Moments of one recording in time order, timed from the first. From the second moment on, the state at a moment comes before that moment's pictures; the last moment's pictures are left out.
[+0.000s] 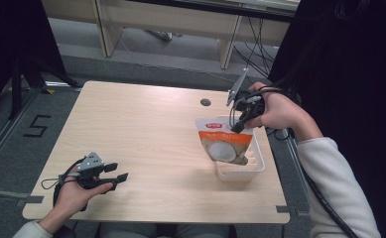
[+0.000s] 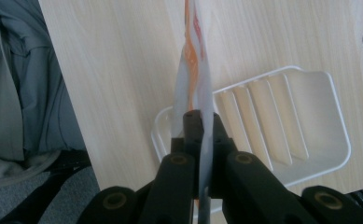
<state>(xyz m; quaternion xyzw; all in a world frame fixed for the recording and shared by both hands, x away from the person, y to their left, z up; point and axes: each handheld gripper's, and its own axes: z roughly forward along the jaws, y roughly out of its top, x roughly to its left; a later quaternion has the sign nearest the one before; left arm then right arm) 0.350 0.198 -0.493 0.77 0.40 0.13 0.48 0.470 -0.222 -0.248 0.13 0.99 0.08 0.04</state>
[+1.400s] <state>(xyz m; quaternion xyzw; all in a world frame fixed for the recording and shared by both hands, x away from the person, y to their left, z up) 0.350 0.198 -0.493 0.77 0.41 0.13 0.48 0.471 -0.253 -0.255 0.10 0.99 0.05 0.04</state>
